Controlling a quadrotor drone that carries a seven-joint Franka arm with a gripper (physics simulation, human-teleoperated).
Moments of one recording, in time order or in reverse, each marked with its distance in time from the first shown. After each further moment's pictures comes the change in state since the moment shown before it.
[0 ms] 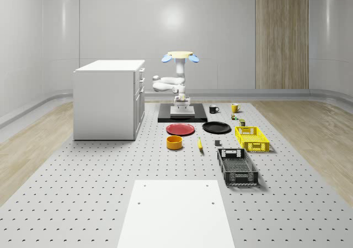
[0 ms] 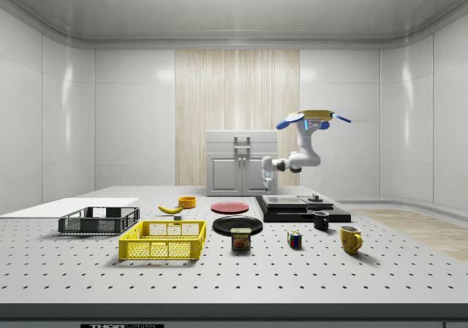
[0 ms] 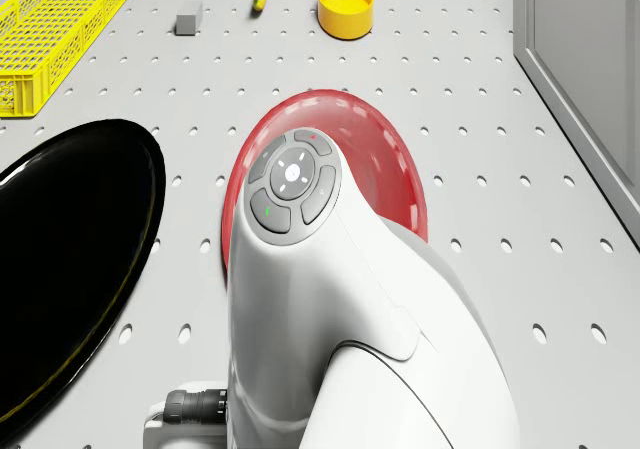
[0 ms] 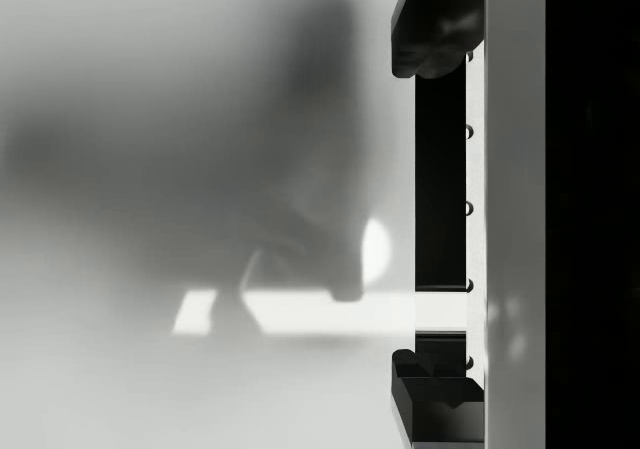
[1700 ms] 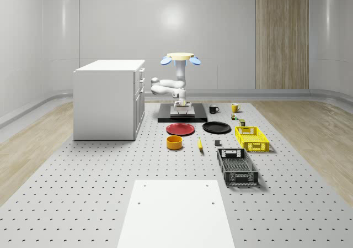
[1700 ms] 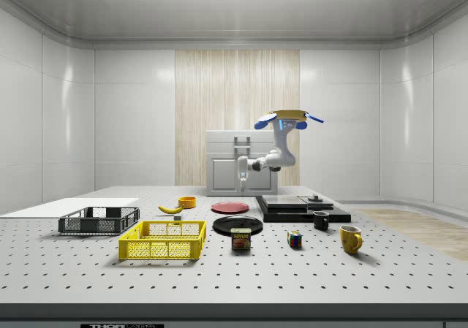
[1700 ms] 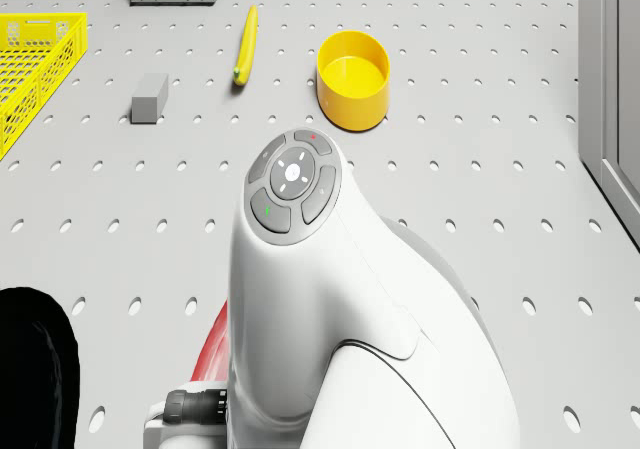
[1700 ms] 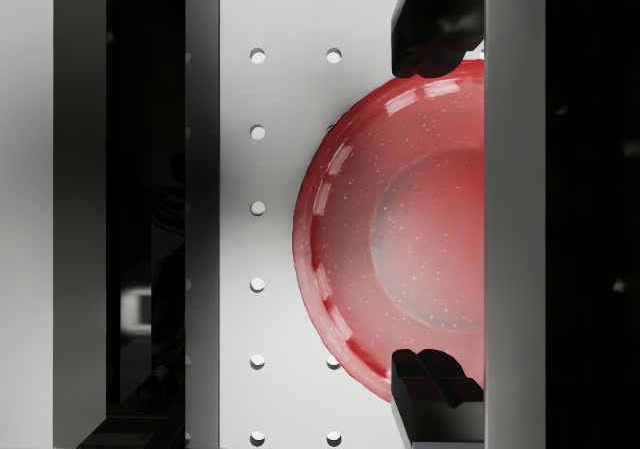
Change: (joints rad) arm -0.007 -0.039 0.005 0.001 0.016 0.036 0.006
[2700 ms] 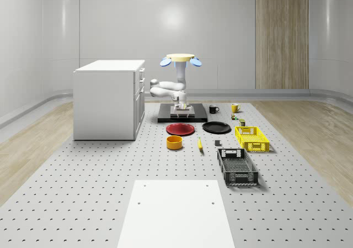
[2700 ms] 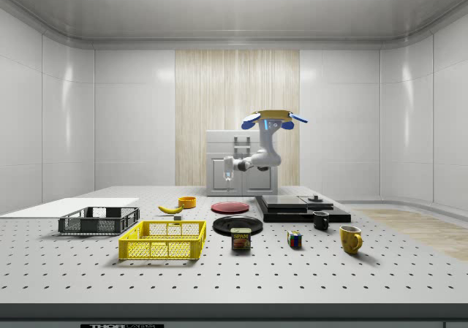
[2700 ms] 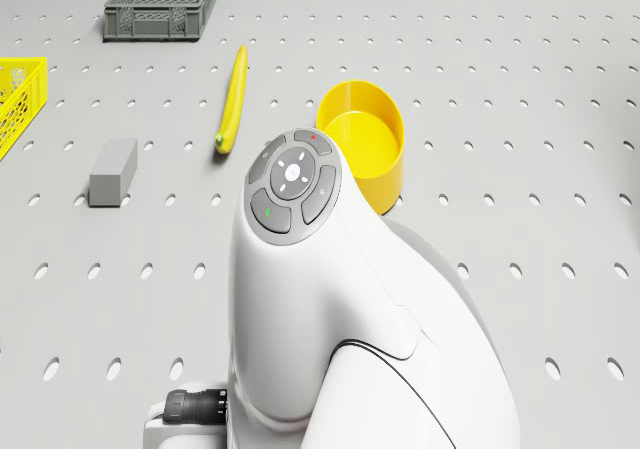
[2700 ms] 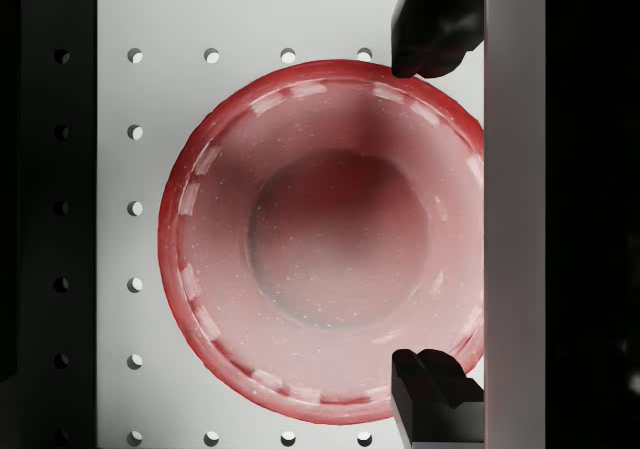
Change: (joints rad) arm -0.003 -0.014 0.002 0.000 0.006 0.013 0.002
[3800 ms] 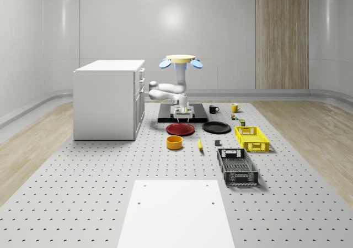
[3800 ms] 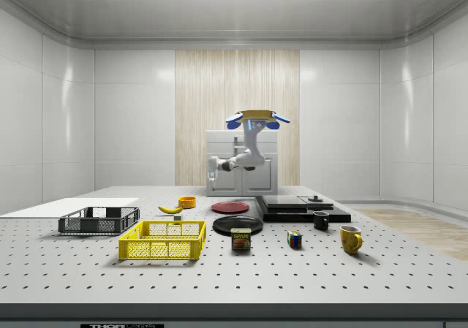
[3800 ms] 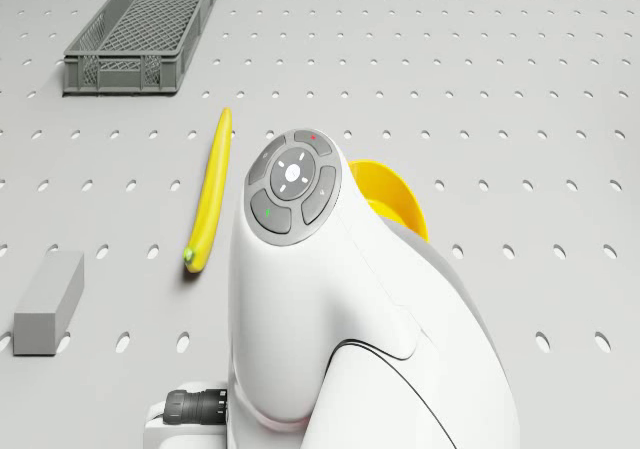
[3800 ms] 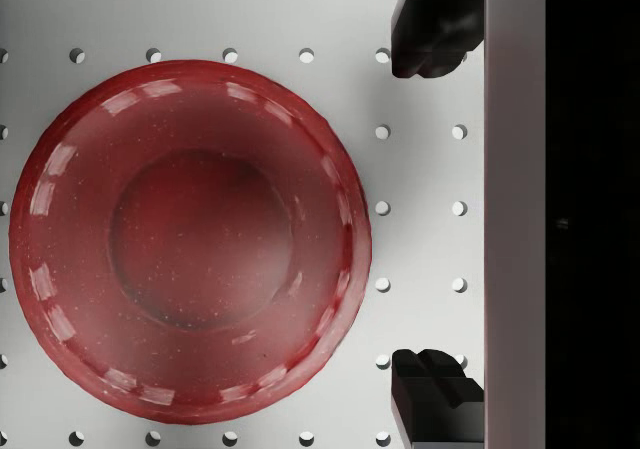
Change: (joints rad) arm -0.002 -0.010 0.001 0.000 0.004 0.010 0.001
